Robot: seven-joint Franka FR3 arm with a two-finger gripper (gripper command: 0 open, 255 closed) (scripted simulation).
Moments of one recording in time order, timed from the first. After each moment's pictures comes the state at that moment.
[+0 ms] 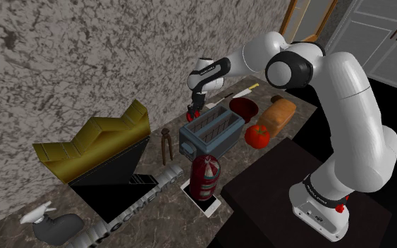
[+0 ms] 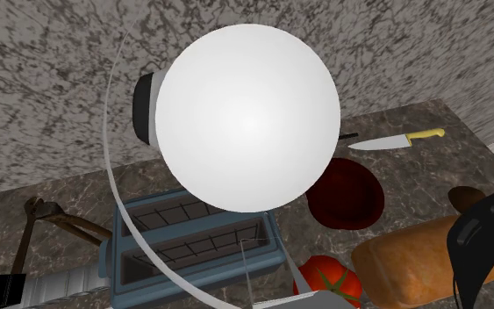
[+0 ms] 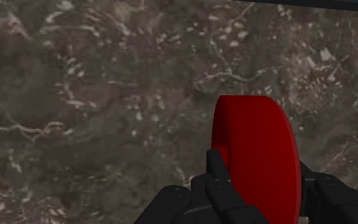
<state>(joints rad) 0.07 0.85 -0.01 -1.53 0.26 2.31 -0.31</state>
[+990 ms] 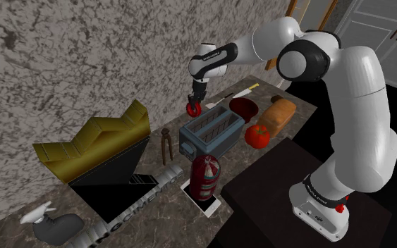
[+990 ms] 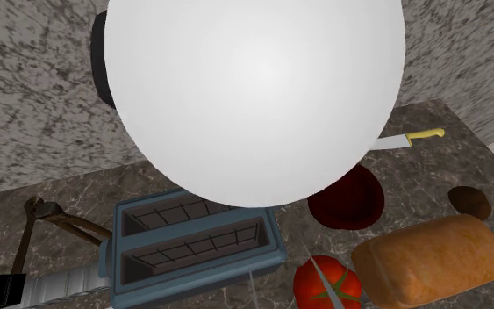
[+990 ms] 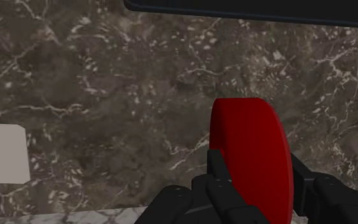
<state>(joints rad) 0.08 0.72 -0.02 -1.56 0.25 2.21 -0.29</state>
